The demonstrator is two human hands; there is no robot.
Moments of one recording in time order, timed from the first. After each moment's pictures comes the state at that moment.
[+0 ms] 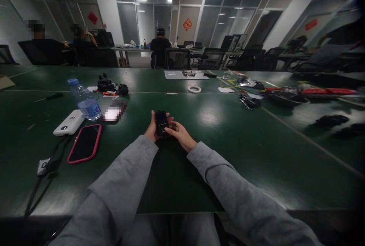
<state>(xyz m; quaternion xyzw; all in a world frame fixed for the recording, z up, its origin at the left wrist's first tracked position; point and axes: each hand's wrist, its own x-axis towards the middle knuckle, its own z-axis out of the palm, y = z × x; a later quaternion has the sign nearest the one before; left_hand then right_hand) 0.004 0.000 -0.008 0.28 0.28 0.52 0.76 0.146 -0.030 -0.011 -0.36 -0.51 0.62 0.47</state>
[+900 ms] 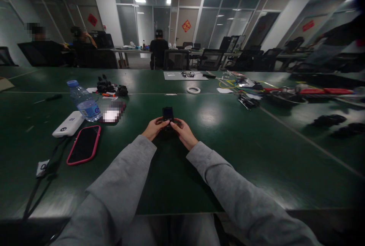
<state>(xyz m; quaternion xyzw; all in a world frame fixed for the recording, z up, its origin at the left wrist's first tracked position) 0.001 -0.002 -0.010 0.38 0.35 0.54 0.66 0.160 -0.016 -0.018 -0.38 -0.46 0.60 0.53</state>
